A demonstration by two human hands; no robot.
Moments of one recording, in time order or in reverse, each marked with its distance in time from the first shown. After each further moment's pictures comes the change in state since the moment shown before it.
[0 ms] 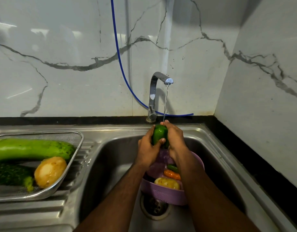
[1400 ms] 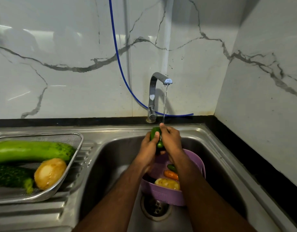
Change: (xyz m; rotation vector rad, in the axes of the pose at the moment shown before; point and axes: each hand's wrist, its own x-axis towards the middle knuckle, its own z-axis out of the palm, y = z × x) left_hand -0.005 0.018 0.004 -0.665 -0.087 -0.410; right_hand 0.002 0.017 0.001 -0.323 0.030 -0.214
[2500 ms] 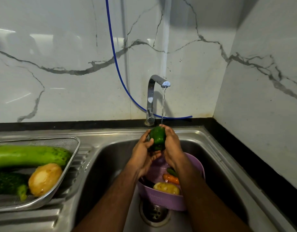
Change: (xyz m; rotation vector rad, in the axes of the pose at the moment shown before) left_hand -0.003 0.008 -0.011 -0.173 -0.043 -0.048; right_hand -0.002 -0.003 -0.006 0.425 -0.126 0.149
